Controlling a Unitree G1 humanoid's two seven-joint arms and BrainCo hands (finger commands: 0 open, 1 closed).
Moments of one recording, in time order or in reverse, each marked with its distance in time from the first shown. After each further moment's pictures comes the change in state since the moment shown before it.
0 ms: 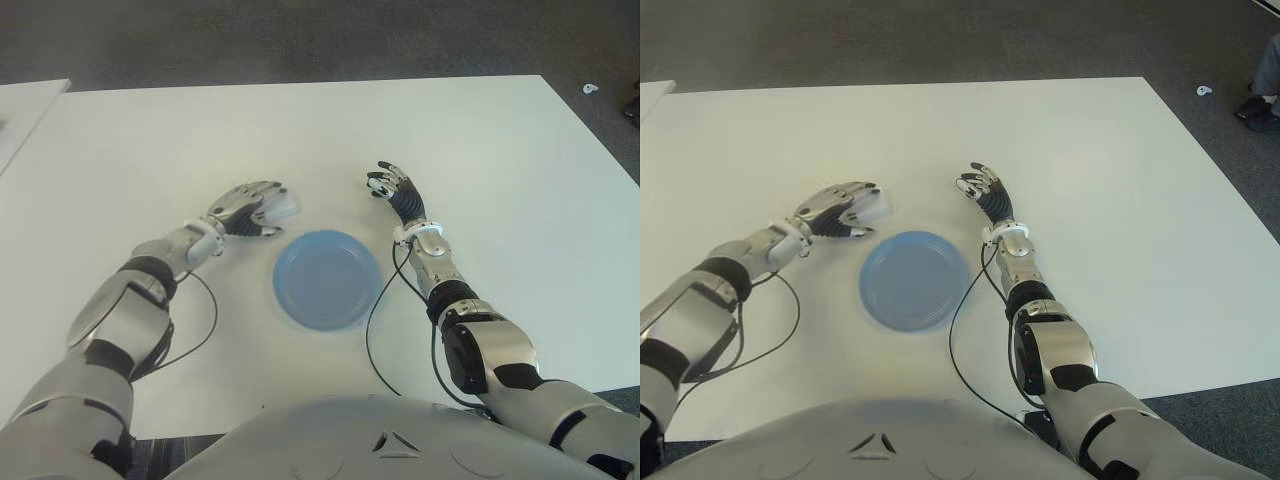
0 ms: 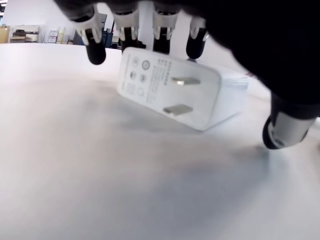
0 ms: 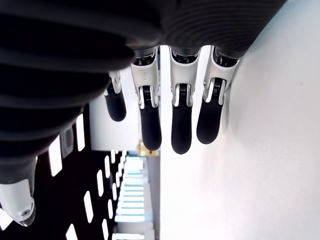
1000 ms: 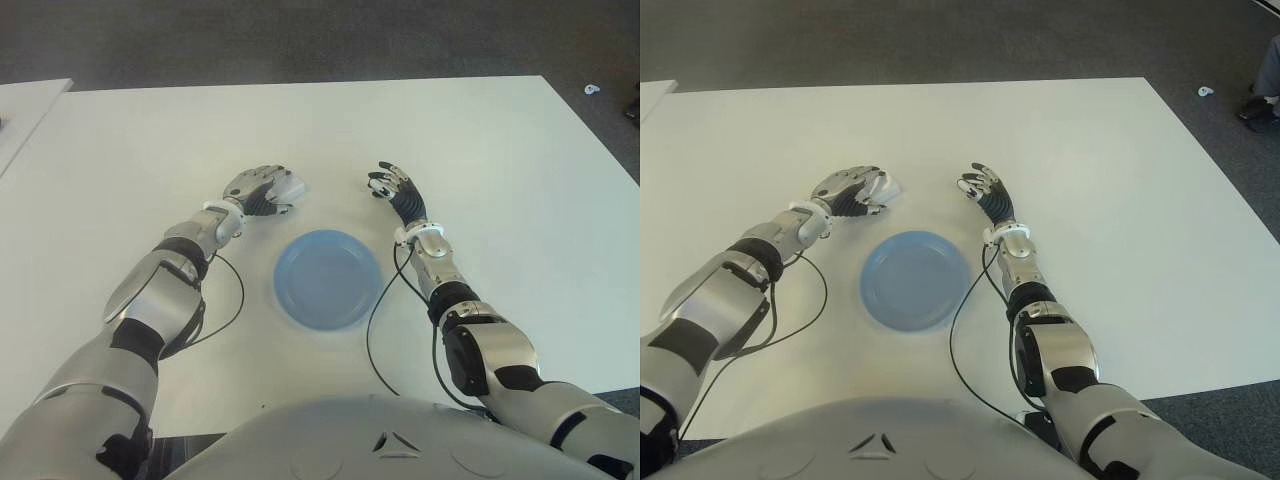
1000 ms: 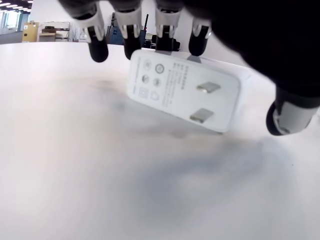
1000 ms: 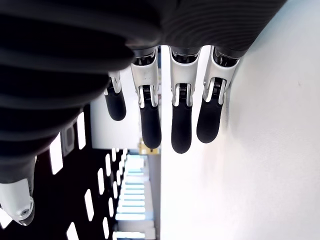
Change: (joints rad) left arm -0.141 -0.152 0.012 0.099 -0.005 0.274 -0.094; right arm 0.013 -0.004 0.000 -0.014 0.000 -0.003 0.014
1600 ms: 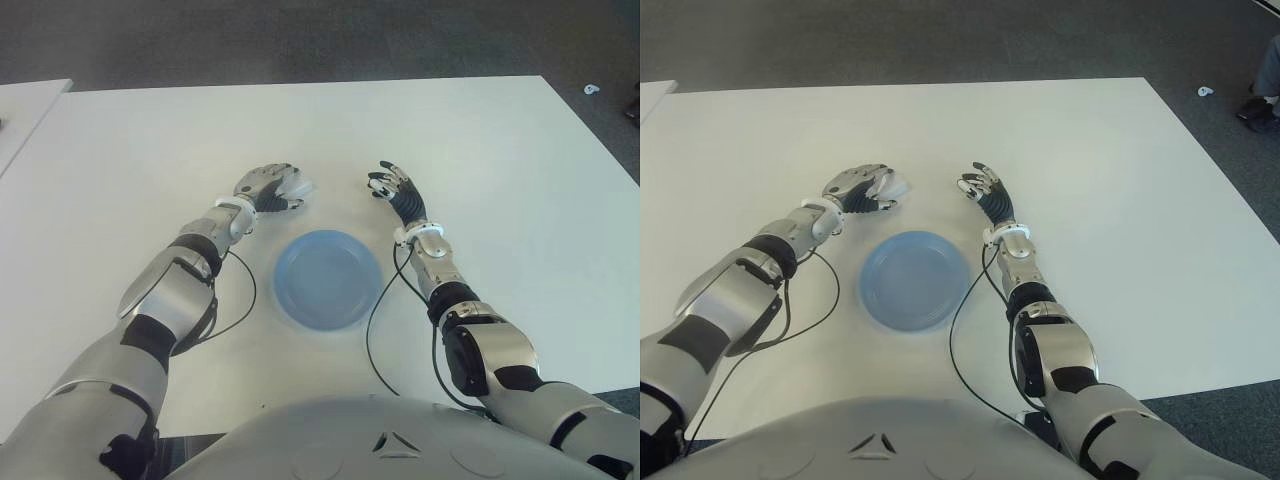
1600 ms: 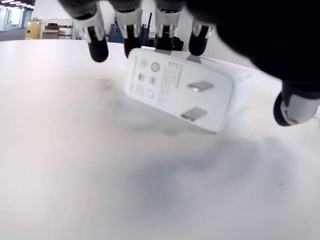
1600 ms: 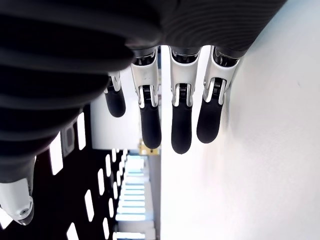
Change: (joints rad) left arm -0.022 -0.062 0.020 0.005 -0.015 0.084 -0.043; right arm 0.001 0.000 0.000 0.000 0.000 0.000 -0.003
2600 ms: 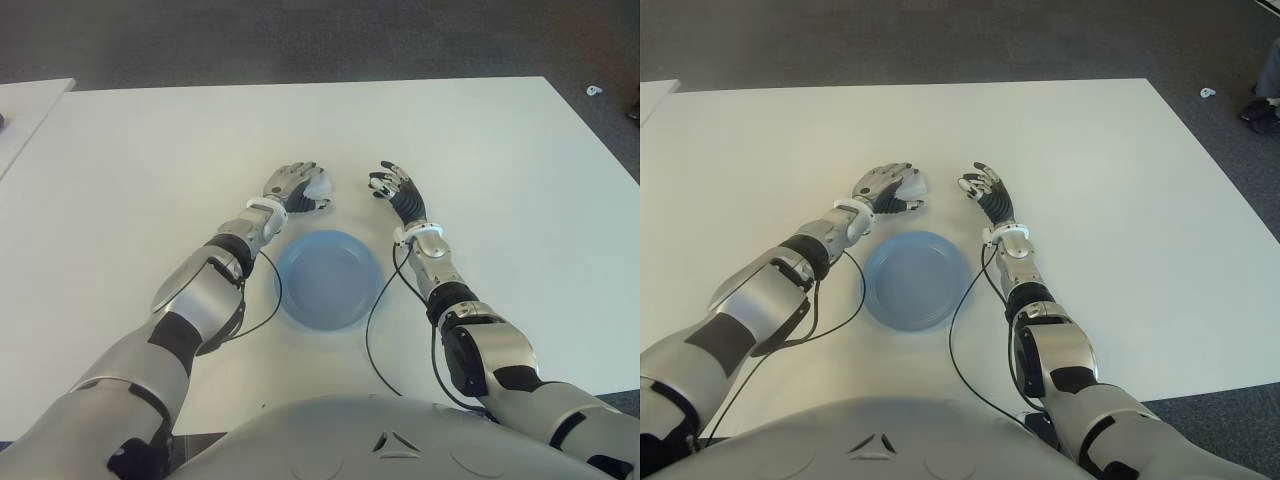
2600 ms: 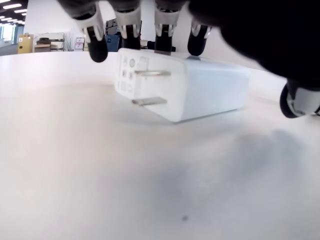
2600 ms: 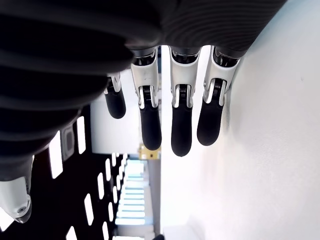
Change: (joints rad) left arm -0.031 -0.152 -0.043 0.008 0.034 0.142 0.044; right arm 0.000 0.005 0.005 0.000 -0.003 0.000 -0.023
